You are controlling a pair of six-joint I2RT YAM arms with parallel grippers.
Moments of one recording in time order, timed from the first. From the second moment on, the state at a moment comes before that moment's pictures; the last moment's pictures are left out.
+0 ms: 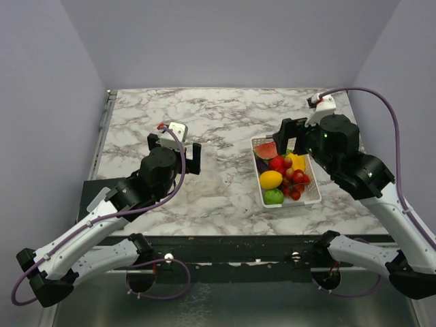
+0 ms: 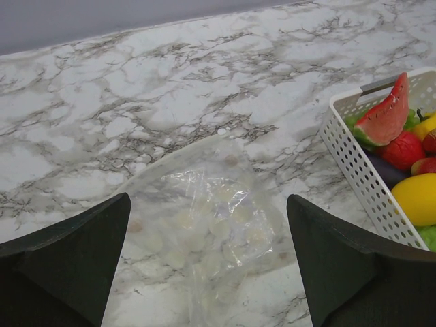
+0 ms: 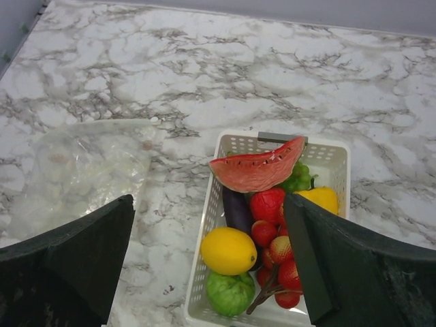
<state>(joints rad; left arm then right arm) -0.86 0.86 0.95 -0.39 -0.56 -0.18 0.67 0.98 1.31 -0.65 0.34 0.22</state>
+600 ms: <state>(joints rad) -0.86 0.82 0.95 -0.39 -0.57 -0.18 0.74 1.23 1.38 -0.76 0.23 0.30</state>
